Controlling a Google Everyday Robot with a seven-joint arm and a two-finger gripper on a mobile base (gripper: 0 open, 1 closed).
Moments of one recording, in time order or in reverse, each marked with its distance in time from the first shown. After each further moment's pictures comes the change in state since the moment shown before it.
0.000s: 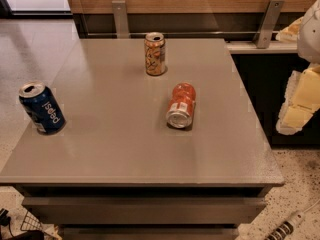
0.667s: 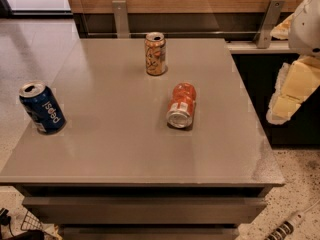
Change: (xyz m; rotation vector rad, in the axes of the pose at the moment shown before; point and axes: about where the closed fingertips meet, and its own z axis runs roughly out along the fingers) arm -0.005 -0.016 0.007 -0.002 -0.014 0.033
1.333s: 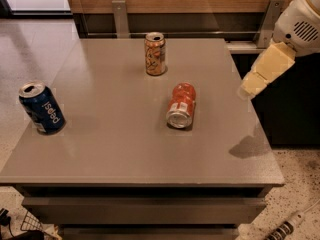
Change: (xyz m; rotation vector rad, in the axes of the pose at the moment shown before) arm -0.010 -0.034 0.035 -0.095 -0.088 0.380
